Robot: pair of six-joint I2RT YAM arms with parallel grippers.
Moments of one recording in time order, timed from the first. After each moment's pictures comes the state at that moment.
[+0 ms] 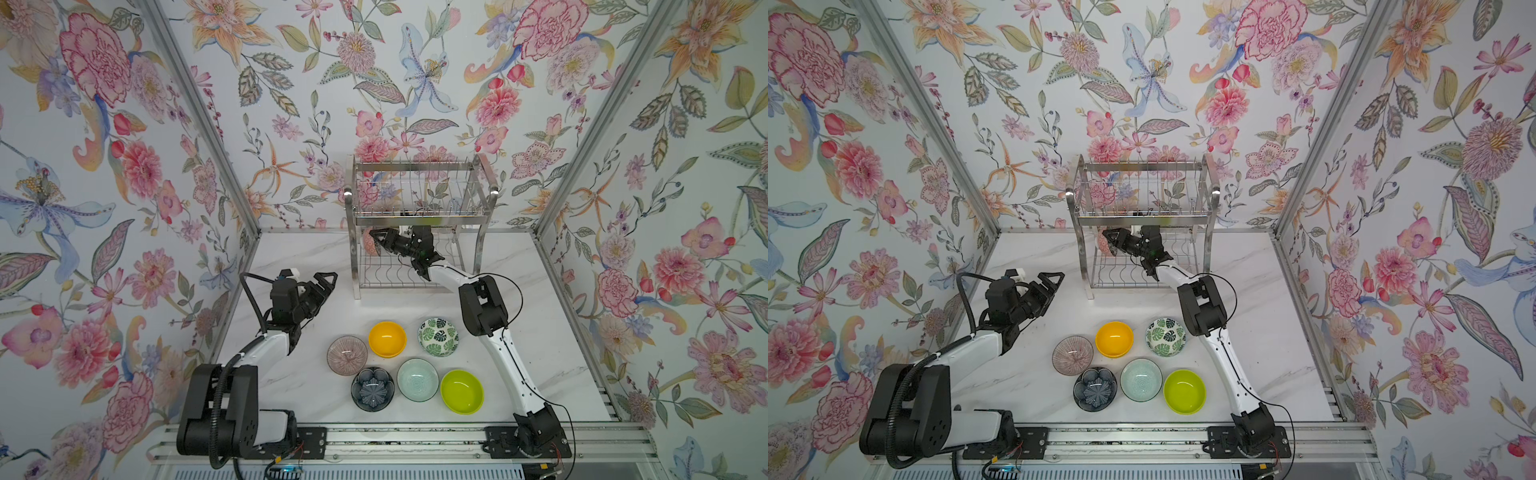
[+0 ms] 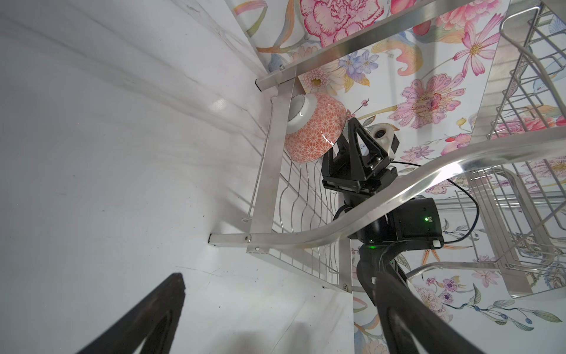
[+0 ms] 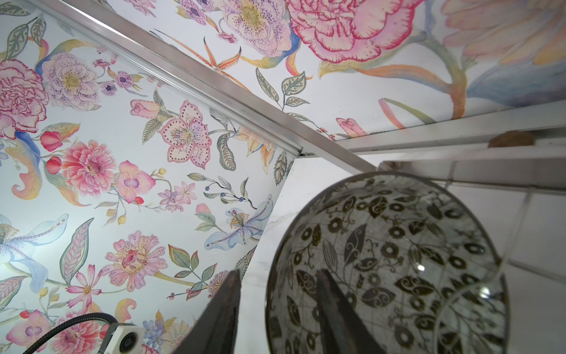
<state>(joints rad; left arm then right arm) -0.06 1.34 0.56 0.38 0.38 -1.01 0.48 2.71 2.20 0.51 -0.63 1.02</state>
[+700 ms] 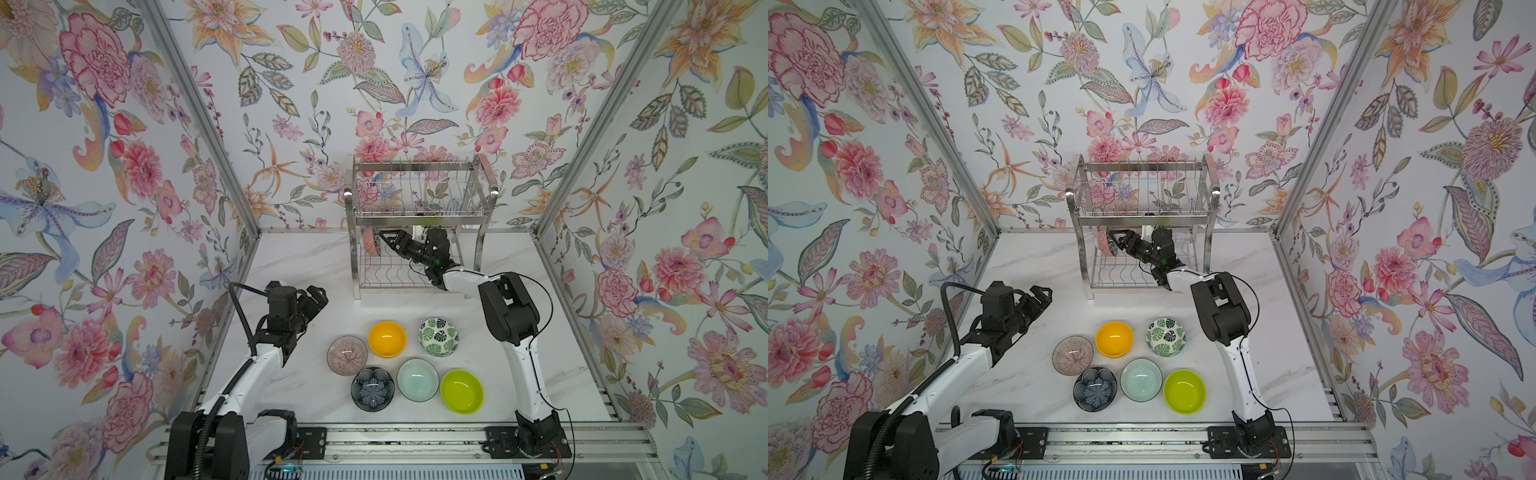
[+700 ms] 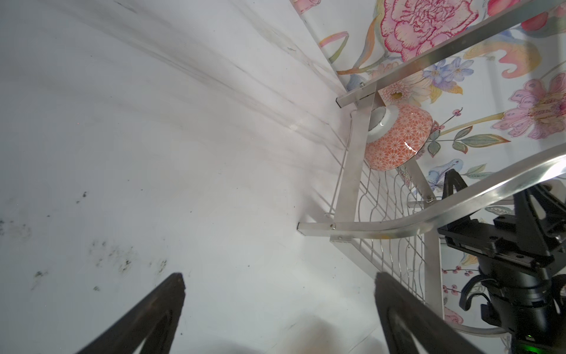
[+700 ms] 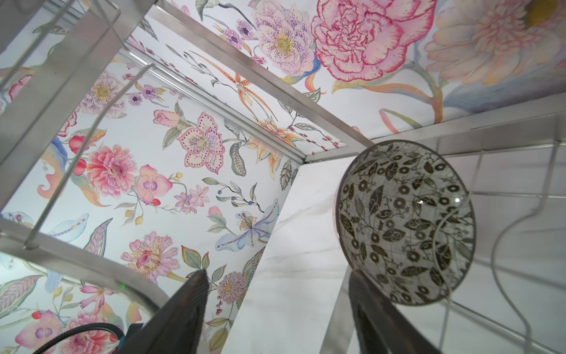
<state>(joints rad) -0.10 1.10 0.56 -0.07 0.07 -0.86 0.49 2.31 1.61 0.70 -0.53 0.98</state>
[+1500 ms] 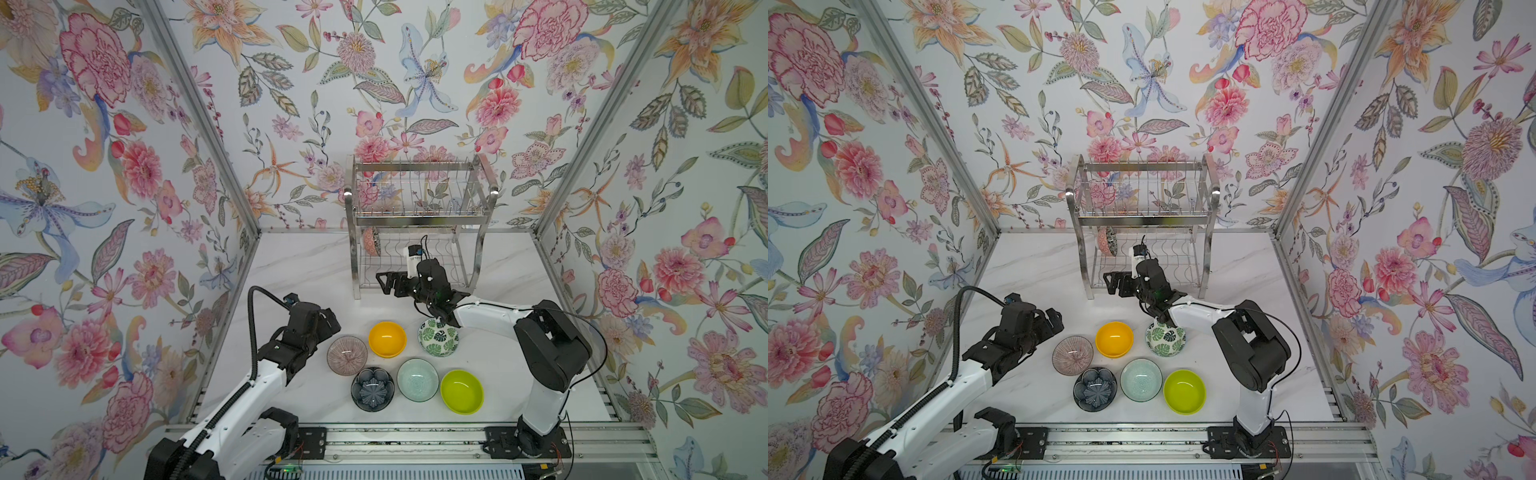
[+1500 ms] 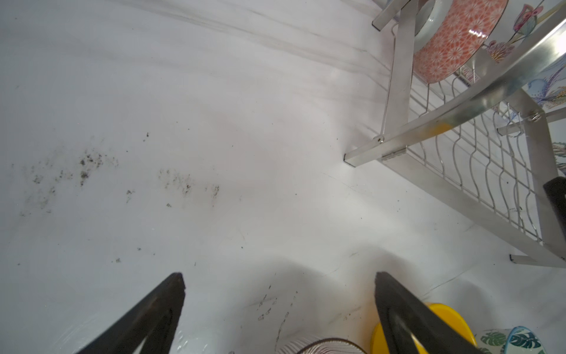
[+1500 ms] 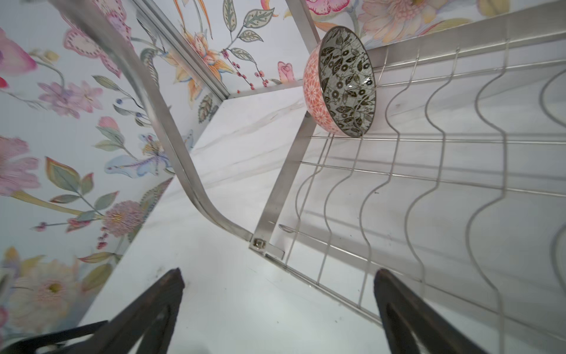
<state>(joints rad) -0.36 0.95 0.52 -0.37 -0.20 -0.75 0.72 1.82 1.11 0.33 -0.04 0.51</state>
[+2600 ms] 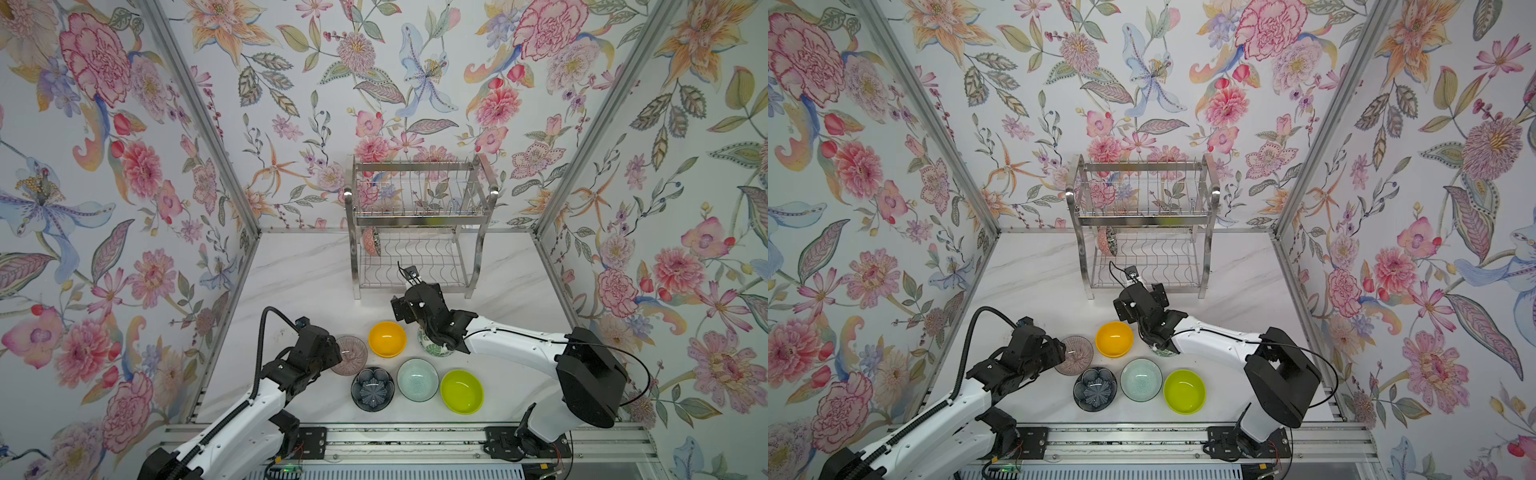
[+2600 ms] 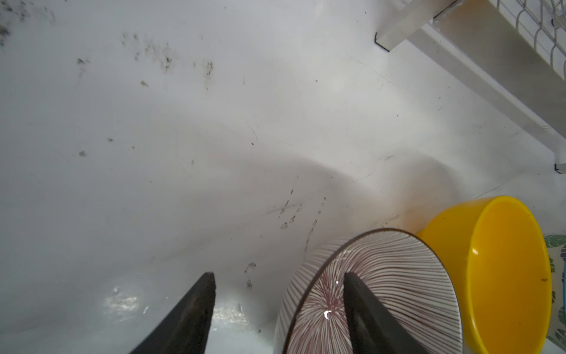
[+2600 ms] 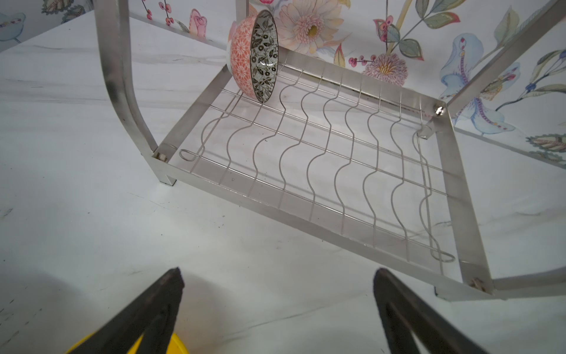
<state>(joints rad) -0.49 0.85 0.36 -0.44 -0.13 -0.80 0.91 1.58 0.99 -0.01 0.53 0.20</state>
